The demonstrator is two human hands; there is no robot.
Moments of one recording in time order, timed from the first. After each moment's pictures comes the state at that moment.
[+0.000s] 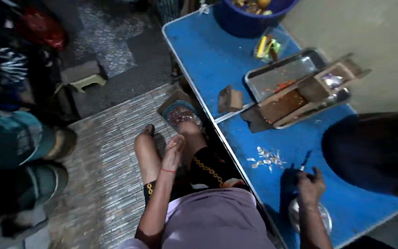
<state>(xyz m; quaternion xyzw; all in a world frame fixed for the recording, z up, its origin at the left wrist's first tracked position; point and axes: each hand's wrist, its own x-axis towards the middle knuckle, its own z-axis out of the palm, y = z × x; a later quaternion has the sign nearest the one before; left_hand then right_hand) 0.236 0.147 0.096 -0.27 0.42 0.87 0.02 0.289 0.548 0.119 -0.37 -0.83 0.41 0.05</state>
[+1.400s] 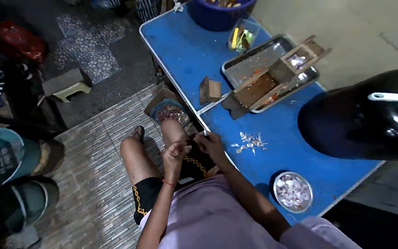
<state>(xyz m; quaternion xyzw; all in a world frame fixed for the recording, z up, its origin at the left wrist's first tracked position) 0.283 0.208 0.124 -0.13 0.64 0.76 -0.02 0.233 0.366 0.131 -0.08 -0.75 0.64 -0.16</state>
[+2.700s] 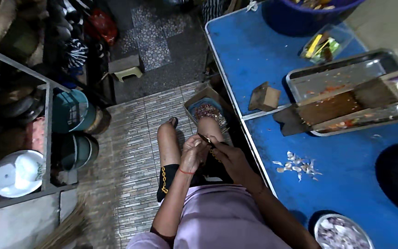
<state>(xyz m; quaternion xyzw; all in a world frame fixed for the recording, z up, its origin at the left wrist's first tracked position) 0.295 0.160 0.135 -0.20 0.39 0.90 -0.06 0.264 0.318 0.166 0.28 -0.83 0.47 -0.11</state>
